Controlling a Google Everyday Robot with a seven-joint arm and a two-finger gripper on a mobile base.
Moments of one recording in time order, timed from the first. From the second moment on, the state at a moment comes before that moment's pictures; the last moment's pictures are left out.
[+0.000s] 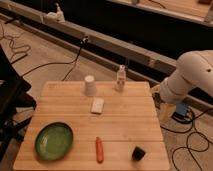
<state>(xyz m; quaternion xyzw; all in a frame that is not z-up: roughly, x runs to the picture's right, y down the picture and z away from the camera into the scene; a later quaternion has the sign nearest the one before) 0.237 0.075 0.618 -0.27 -0.10 0.01 0.96</state>
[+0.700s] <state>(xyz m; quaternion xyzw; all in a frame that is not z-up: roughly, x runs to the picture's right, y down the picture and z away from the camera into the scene) 0.126 0.043 0.629 -0.24 -0.20 -0.01 0.95</state>
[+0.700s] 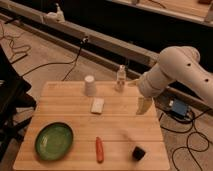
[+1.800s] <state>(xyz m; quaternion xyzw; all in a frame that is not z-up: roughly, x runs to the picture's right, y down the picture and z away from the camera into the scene) 0.045 -0.008 0.676 -0.23 -0.23 0.03 0.95</state>
